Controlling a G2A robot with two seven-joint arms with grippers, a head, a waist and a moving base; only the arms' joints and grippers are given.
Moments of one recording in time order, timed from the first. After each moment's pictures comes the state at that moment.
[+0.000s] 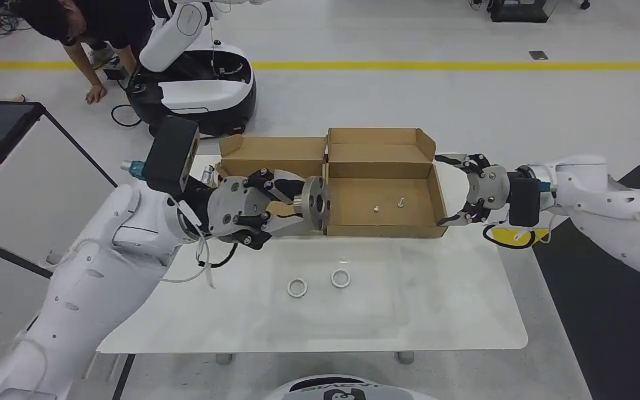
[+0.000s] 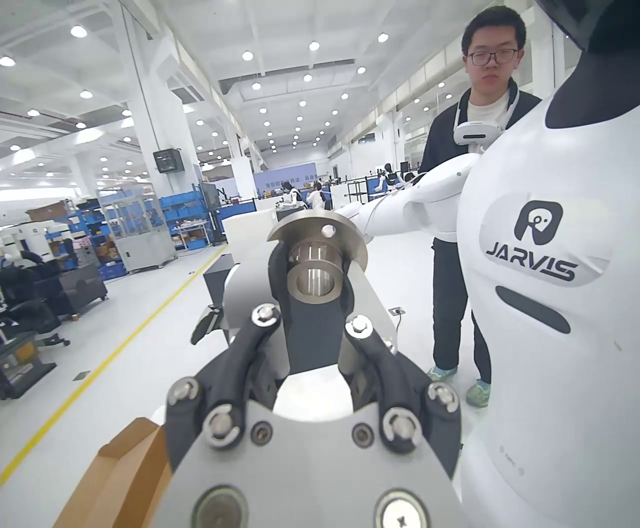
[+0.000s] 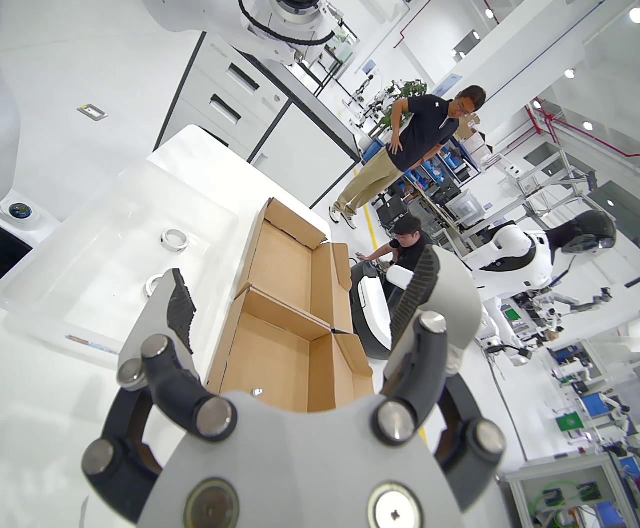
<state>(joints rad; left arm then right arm) 1.08 -0.85 -1.10 -1.98 0.34 -1.01 -0.05 -0.41 -0.47 0.17 -1.37 -1.46 -0.61 -1.21</state>
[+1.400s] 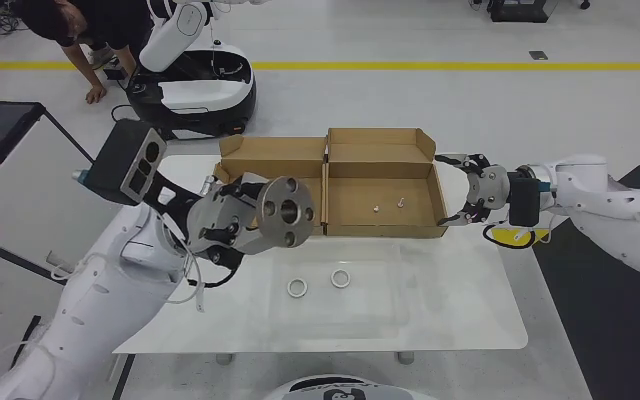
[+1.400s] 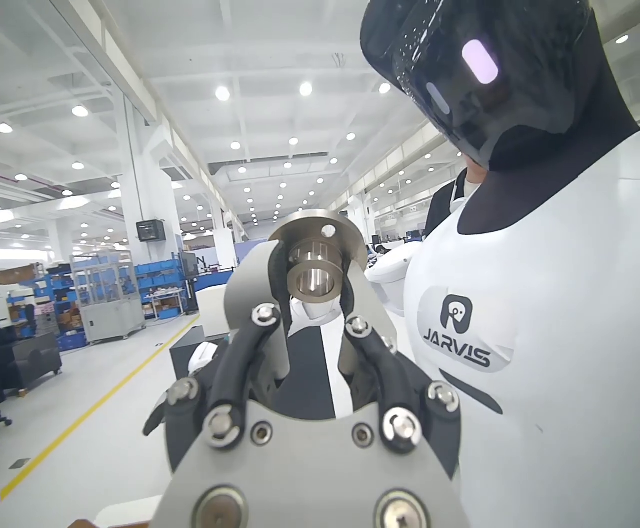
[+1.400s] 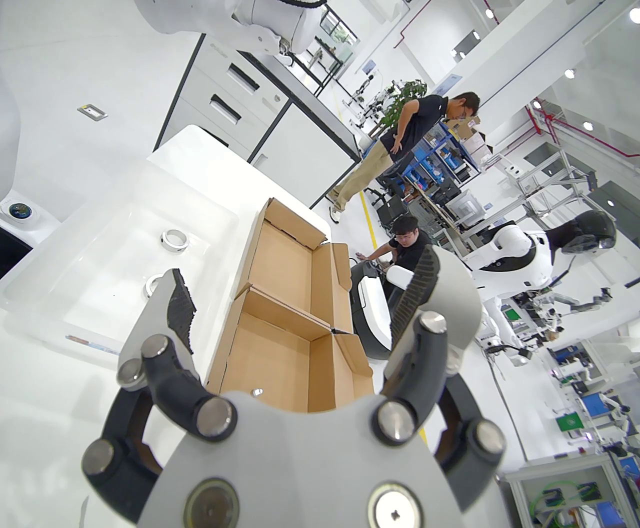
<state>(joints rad) 1.13 -0.89 -1.10 -2.07 0.31 -1.01 0.15 -0.41 -0.47 0.17 -1.37 -1.46 -0.61 -1.21</state>
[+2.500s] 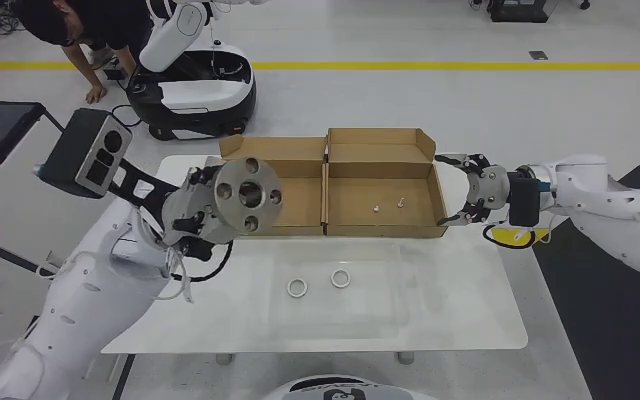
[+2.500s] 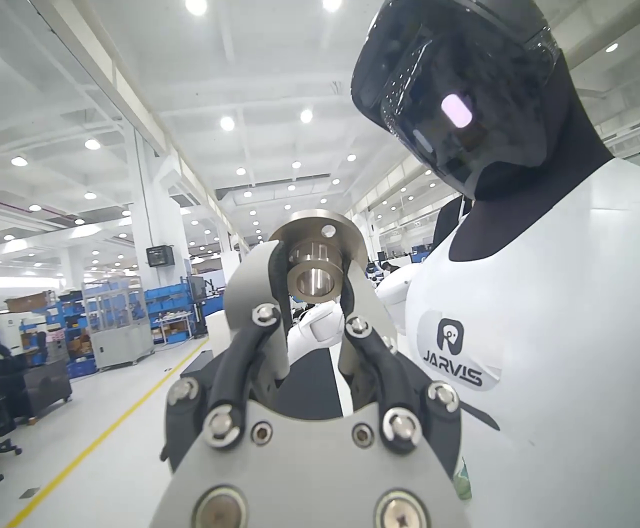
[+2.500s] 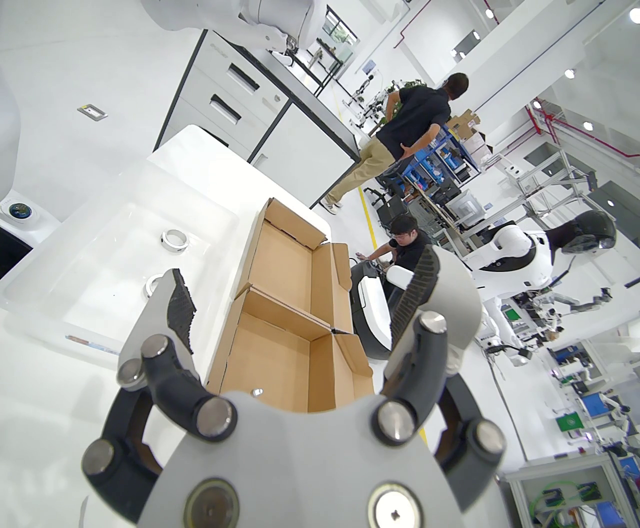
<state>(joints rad) 1.11 -0.84 -1.10 -2.08 0.33 -1.01 0.31 -0.41 -0.47 0.17 -1.37 -1.46 -0.61 -1.21</state>
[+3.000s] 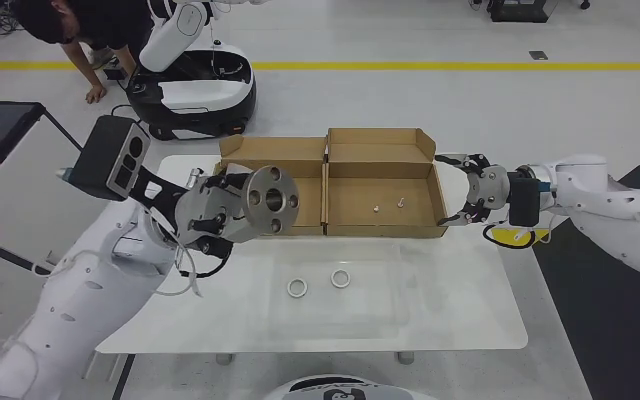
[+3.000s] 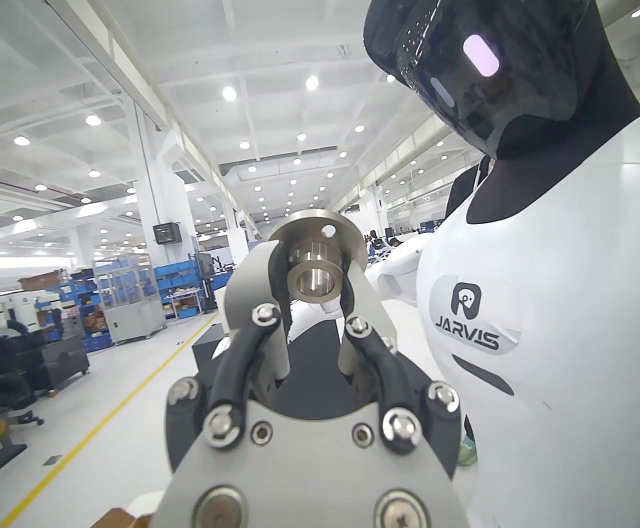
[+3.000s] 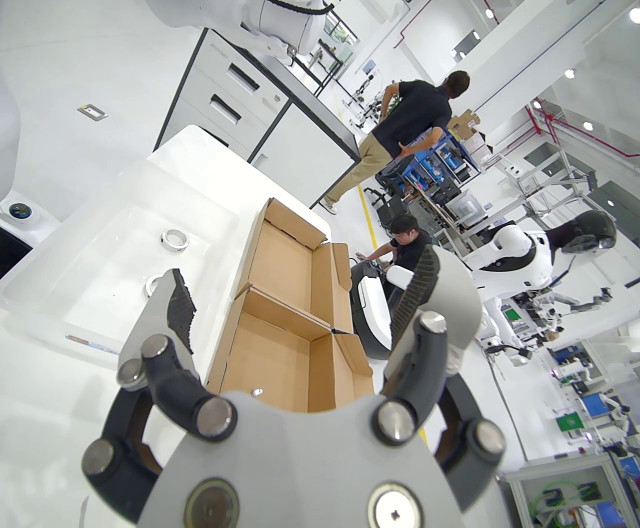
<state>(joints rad) 1.09 -0.80 -1.07 -2.04 0.42 -1.01 0.31 -0.41 -0.47 0.17 -1.37 -1.46 -0.61 -1.21</state>
